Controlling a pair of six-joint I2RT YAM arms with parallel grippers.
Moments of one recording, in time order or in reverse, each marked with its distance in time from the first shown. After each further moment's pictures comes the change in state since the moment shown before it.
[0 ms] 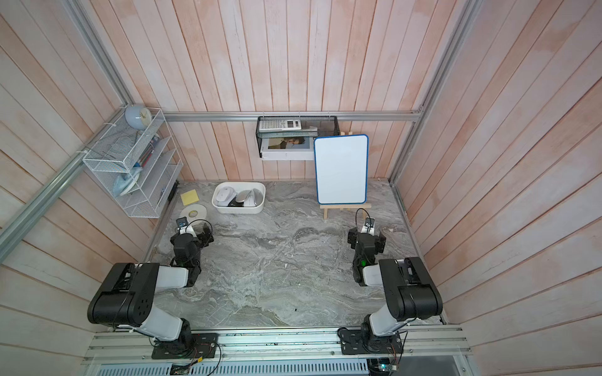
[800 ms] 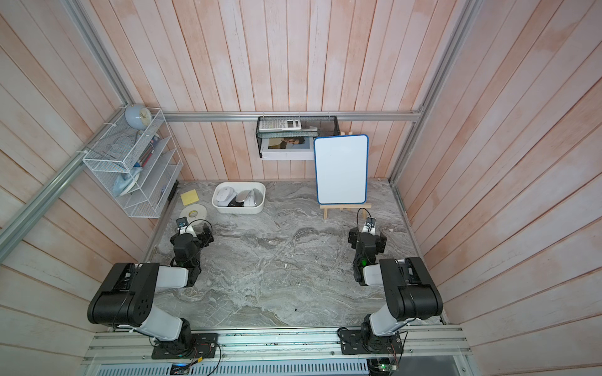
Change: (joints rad) left arm 0.000 0.000 0.000 0.000 0.000 0.000; right arm -0.005 0.000 0.002 -0.006 -0.005 0.008
